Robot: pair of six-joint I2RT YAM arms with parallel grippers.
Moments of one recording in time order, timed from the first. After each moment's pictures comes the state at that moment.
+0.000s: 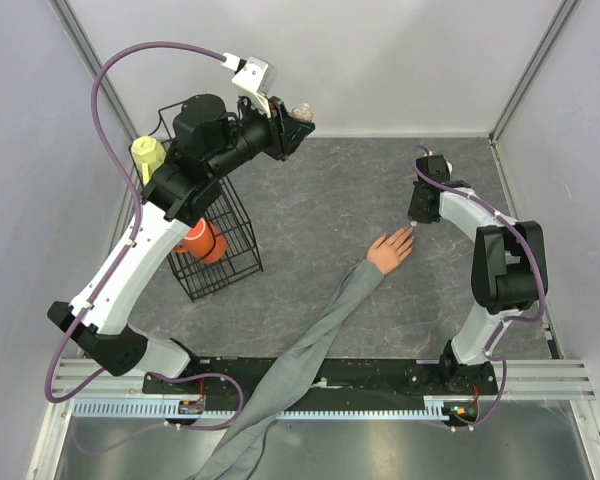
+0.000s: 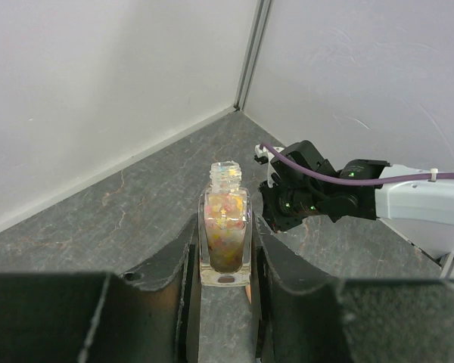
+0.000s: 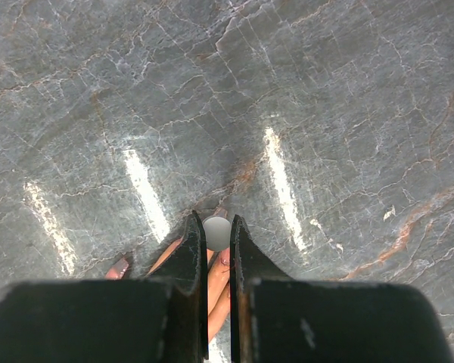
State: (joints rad) left arm -0.62 1.43 1.77 -0.34 0.19 -0.17; right arm 0.11 1.78 1.22 -0.45 0.20 0.37
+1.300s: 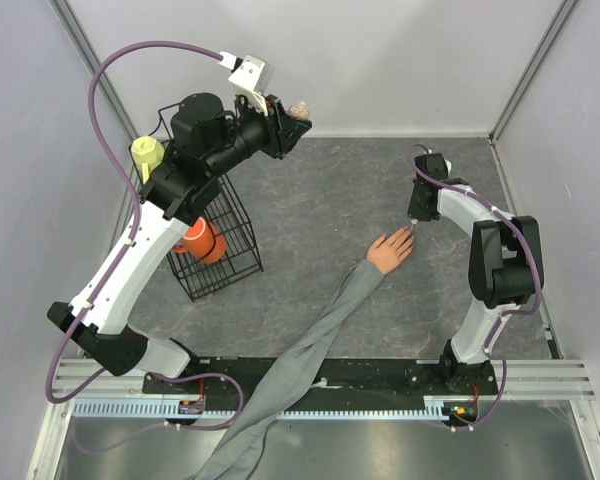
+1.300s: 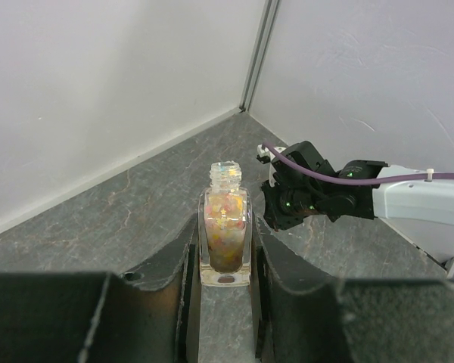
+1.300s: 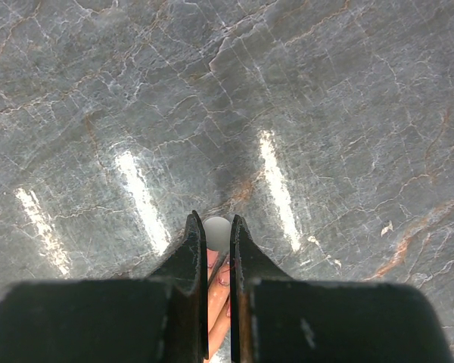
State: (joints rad) left arm -0.60 1.43 1.77 -0.34 0.19 -0.17; right arm 0.11 1.83 1.26 -0.44 0.22 0.37
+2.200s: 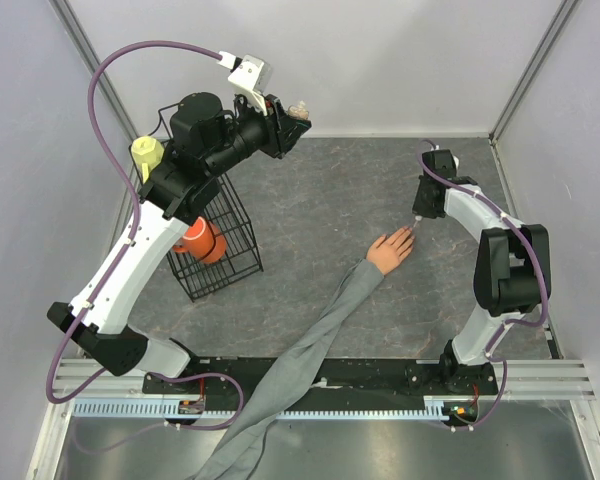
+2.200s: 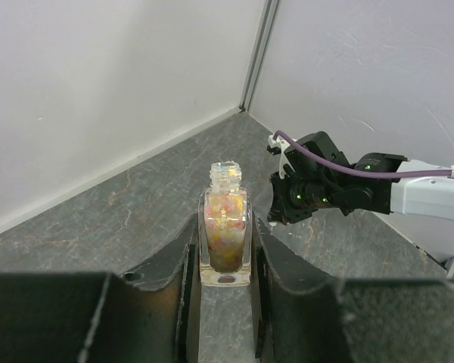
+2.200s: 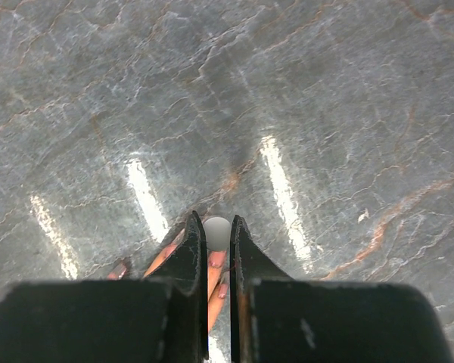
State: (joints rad) left arm -0.59 1.43 1.77 -0.34 0.19 -0.17; right arm 0.08 1.76 1.26 -0.47 0.21 0.37
